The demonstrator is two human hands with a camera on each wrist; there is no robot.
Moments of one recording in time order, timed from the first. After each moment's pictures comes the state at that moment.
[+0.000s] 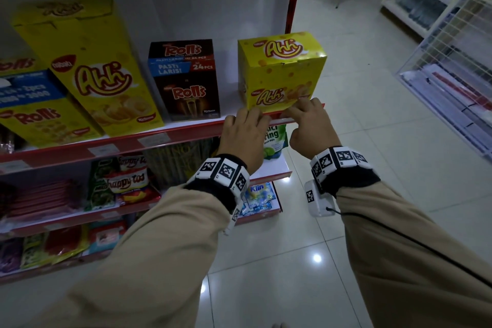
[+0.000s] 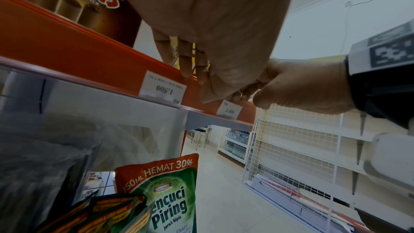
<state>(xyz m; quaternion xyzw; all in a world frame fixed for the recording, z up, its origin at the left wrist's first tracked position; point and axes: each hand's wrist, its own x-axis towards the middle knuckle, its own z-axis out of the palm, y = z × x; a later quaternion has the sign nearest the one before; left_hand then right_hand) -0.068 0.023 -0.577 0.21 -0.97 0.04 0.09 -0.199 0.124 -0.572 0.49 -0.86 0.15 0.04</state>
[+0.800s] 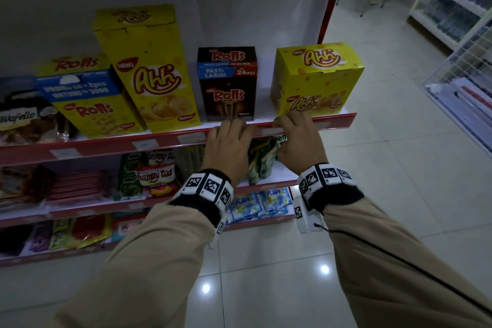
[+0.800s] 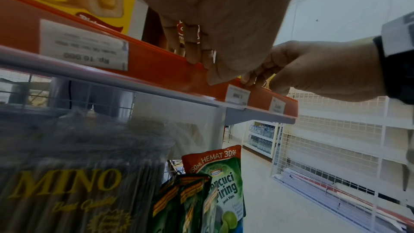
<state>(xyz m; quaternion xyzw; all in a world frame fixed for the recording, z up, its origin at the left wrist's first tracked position) 0.013 -0.020 -0.579 0.26 -0.96 0.05 0.12 -0.128 0.080 -0.575 0.54 -0.81 0.23 0.07</state>
